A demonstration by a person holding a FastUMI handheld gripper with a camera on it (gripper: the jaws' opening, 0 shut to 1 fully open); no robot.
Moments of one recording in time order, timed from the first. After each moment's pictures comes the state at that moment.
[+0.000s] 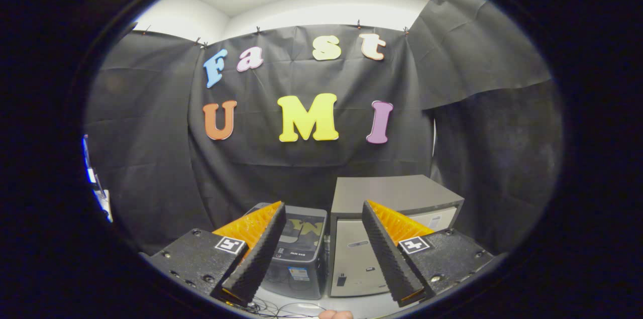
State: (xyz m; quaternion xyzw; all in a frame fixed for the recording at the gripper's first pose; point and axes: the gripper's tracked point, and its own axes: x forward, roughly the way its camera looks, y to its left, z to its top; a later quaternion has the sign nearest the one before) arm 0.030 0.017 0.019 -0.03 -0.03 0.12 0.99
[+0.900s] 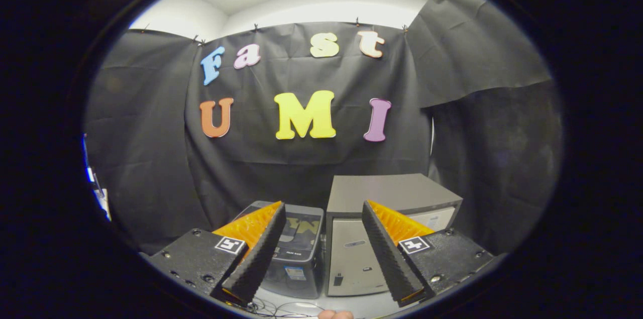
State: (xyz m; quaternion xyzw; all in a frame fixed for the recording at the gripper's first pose) arm 0.040 0.007 0.018 -0.03 -0.02 0.11 0.99
